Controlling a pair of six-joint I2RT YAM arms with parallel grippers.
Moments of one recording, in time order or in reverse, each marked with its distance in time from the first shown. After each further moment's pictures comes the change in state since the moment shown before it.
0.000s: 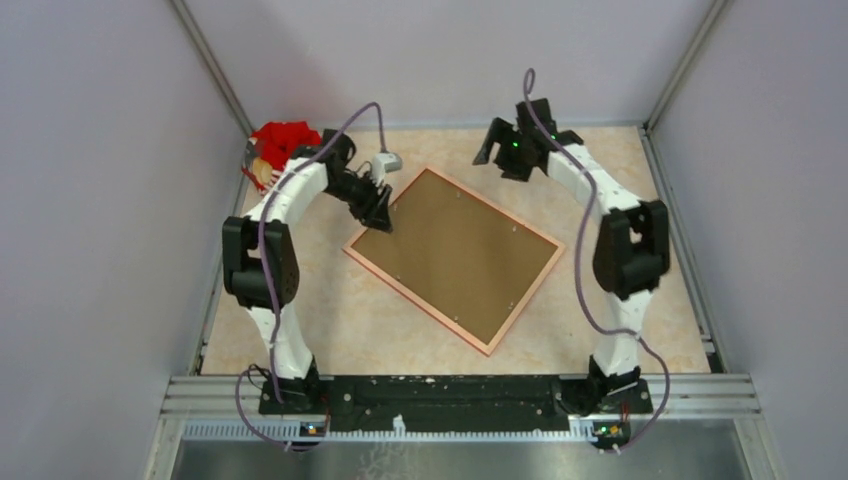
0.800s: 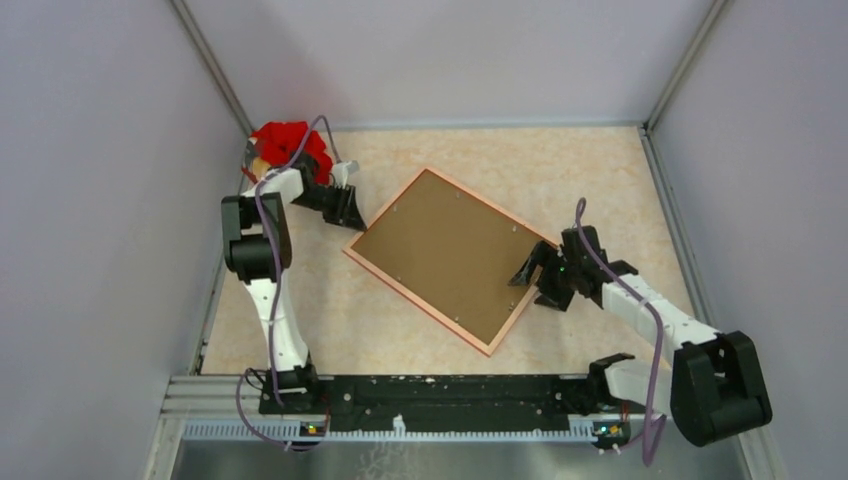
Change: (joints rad) left arm 0.298 0.294 0.053 0.248 0.018 -0.222; right arm -0.059 -0.998 -1.308 0.101 -0.073 0.187
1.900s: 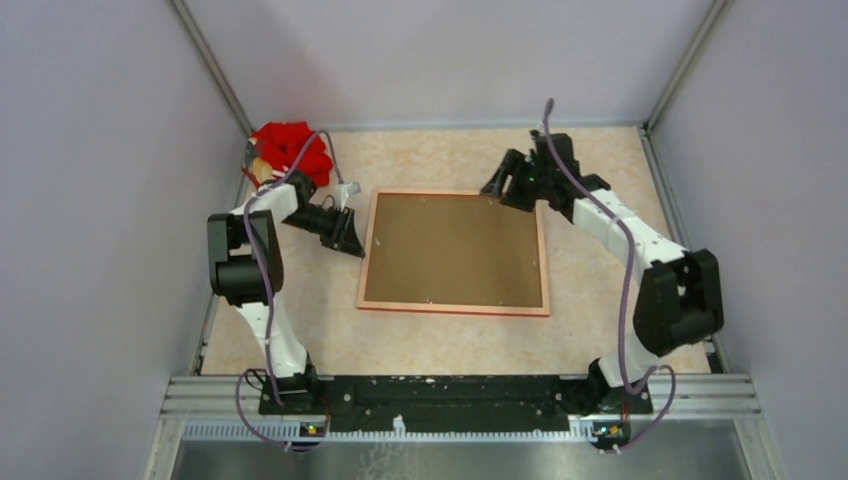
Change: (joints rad) left arm -0.007 -0.268 -0.303 -0.146 0.049 0.171; right arm 0.008 0.409 0.628 0.073 0.029 -0.137
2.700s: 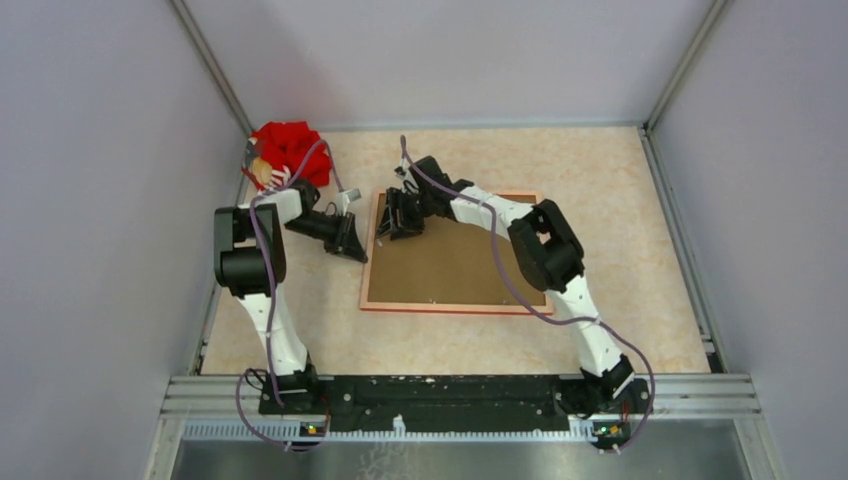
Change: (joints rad) left arm 0.008 0.097 -0.021 0.097 0.041 -0.137; right arm 0.409 0.858 0.689 0.084 -0.332 -0.011
